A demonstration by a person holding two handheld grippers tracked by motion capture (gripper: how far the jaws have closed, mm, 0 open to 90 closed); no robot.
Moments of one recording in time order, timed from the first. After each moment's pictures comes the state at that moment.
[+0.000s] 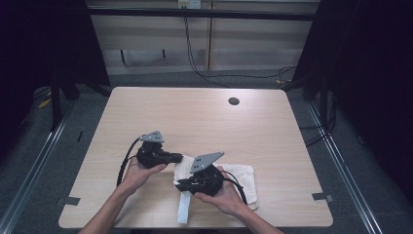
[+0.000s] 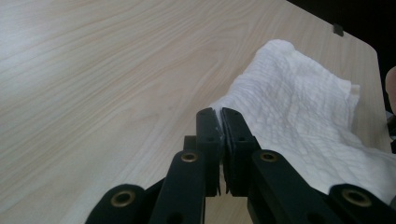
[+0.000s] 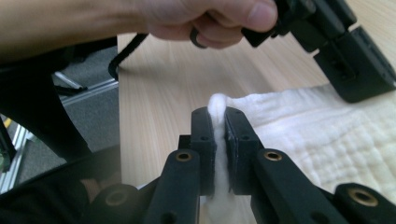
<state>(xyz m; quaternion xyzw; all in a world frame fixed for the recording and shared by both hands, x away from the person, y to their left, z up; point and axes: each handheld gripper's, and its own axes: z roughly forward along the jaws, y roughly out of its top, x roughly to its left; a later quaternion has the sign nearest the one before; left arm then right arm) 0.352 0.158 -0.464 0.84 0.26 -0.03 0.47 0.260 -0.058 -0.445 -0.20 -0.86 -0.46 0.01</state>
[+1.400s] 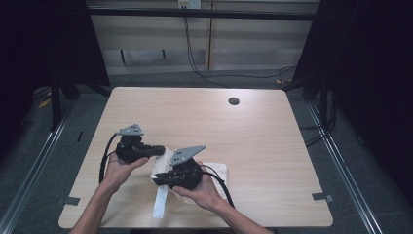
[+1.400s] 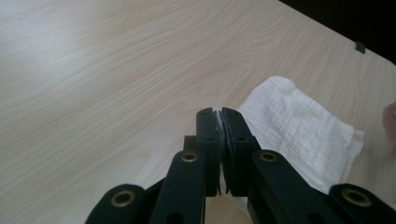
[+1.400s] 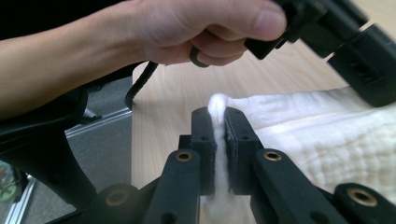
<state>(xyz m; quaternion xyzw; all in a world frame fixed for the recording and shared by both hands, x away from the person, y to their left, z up) 0.352 0.196 -0.433 0.83 0.29 0.01 0.47 0.271 -0.013 -0.435 -0.20 -0.83 -0.52 0.02</state>
